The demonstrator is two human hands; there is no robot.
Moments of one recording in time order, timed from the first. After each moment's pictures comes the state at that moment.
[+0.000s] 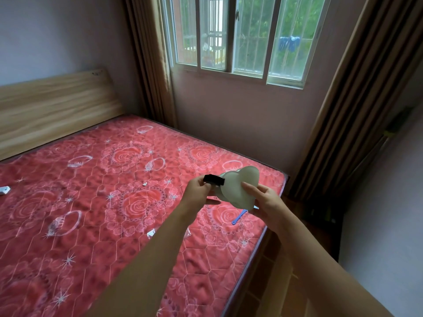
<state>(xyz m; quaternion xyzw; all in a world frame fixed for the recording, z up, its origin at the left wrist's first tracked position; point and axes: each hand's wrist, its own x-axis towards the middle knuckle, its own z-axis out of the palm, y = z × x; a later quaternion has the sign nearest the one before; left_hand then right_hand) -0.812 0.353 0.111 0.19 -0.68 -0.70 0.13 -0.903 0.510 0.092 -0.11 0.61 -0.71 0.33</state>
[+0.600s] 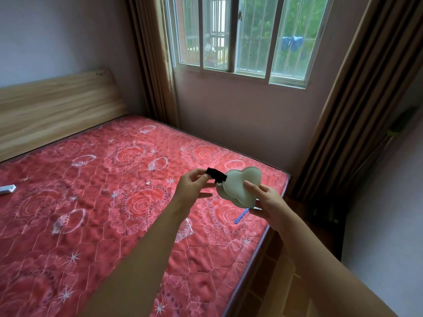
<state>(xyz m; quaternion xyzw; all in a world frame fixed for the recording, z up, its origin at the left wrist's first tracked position) -0.799 0.337 0.114 0.19 -0.68 -0.69 0.19 -0.899 0.509 0.090 -0.11 0.65 -0.68 0.32</state>
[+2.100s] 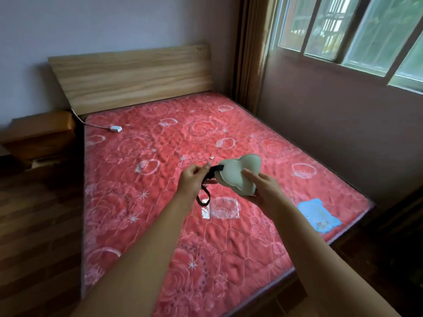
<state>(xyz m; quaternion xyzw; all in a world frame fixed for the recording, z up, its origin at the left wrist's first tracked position) -0.695 0.287 0.087 0.40 -0.57 -0.63 0.36 -0.838 0.393 0.093 -0.20 0.56 -0.65 0.48</state>
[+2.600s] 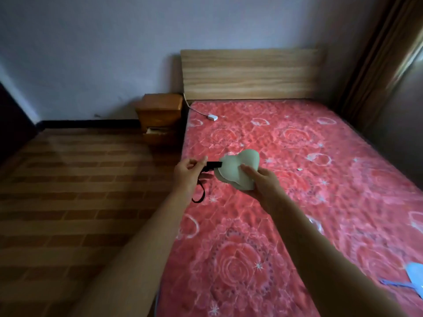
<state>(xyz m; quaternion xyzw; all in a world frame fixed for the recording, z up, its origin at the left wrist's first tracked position) -0.440 0.255 0.098 0.52 -0.45 -0.48 0.55 -0.615 0.283 0.098 -0.32 0.51 -0.53 0.60</state>
